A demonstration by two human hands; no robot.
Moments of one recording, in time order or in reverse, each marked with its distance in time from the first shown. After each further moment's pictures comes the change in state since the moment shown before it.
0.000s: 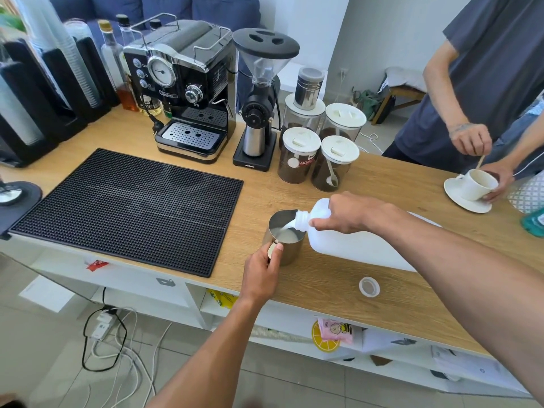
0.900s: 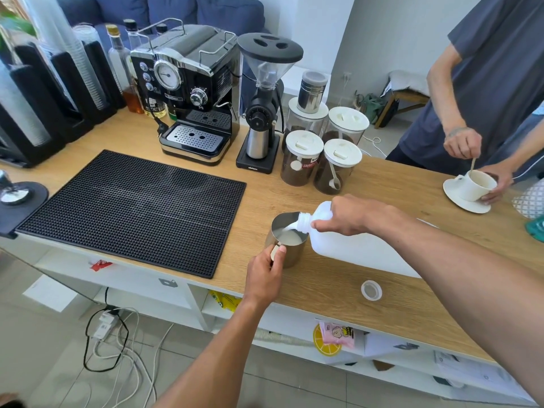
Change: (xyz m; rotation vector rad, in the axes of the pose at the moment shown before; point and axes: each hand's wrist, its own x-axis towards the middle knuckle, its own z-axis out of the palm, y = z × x) left_hand -0.003 0.002 0.002 -0.016 0.026 -0.019; right_hand 0.000 -0.003 -0.002 0.002 -0.010 0.021
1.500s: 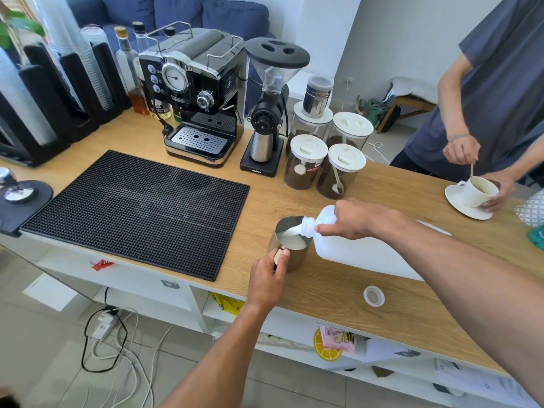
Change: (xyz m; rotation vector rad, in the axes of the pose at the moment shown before) left_hand 0.000 0.005 -0.001 -0.001 -0.009 0.002; right_hand 0.001 -0.002 -0.004 0.014 -0.008 0.011
